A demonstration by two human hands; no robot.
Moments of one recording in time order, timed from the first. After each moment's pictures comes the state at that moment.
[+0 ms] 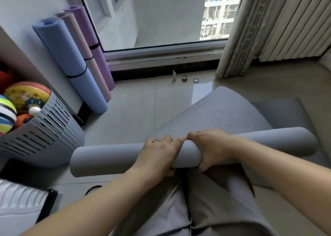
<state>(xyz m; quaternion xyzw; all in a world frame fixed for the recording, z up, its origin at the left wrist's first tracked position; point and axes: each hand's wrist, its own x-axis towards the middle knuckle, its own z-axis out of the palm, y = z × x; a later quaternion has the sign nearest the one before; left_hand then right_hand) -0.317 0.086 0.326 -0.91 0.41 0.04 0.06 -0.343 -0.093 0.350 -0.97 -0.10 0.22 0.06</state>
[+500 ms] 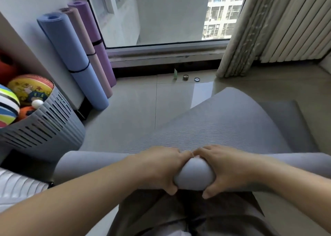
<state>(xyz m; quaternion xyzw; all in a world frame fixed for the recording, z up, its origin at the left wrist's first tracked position) -0.330 0.098 0.354 -0.83 0.50 0.23 -0.01 -0.402 -0.091 0.366 -0.95 -0.11 0.28 0.11</state>
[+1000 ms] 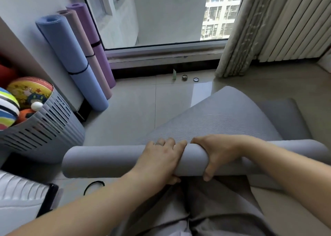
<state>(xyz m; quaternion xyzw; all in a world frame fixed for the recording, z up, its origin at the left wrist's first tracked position) -0.346 0.094 0.342 -0.89 0.44 0.07 0.07 -0.363 -0.095 0.366 -0.93 -0.09 0.33 0.14</state>
